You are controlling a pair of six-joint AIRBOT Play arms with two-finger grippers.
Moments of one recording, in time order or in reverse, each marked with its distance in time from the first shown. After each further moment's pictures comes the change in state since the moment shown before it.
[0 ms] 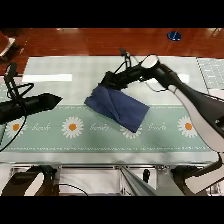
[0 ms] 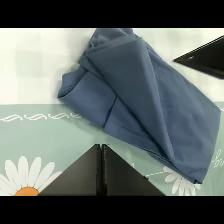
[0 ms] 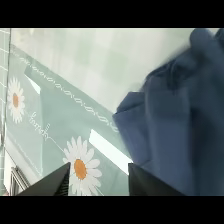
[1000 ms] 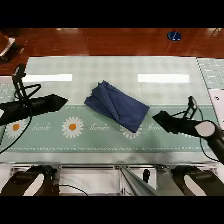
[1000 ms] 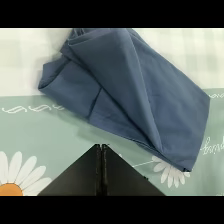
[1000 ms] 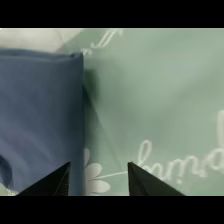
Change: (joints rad) left arm -0.083 -0.025 -0.003 -0.009 0.011 -0.029; right arm -0.290 0.922 -1.187 -0.307 -0.381 0.415
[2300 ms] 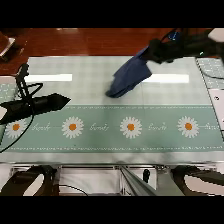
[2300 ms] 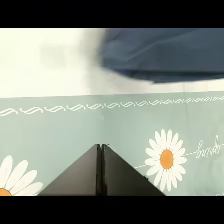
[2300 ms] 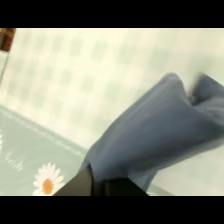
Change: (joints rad) left arm -0.016 -0.023 0.000 -0.027 0.028 -0.007; right arm 0.008 -0.575 1.281 0.036 0.544 -0.319
